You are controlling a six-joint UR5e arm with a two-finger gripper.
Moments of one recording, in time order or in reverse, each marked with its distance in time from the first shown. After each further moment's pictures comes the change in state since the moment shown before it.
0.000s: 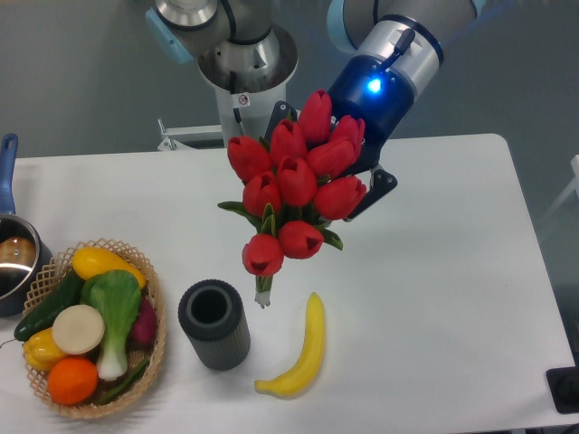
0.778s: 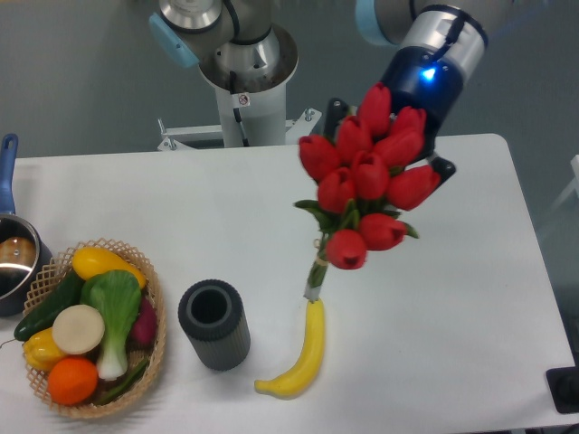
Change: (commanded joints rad) arm 0.101 -0.002 -0.003 -0.003 0.101 0.014
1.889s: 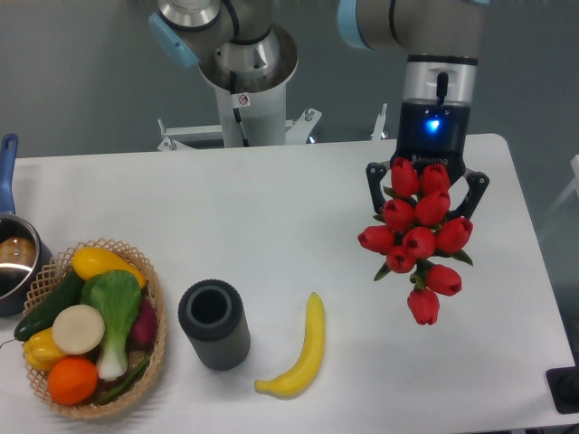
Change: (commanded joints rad) arm -0.034 0.049 -0.164 -0.046 0.699 0.181
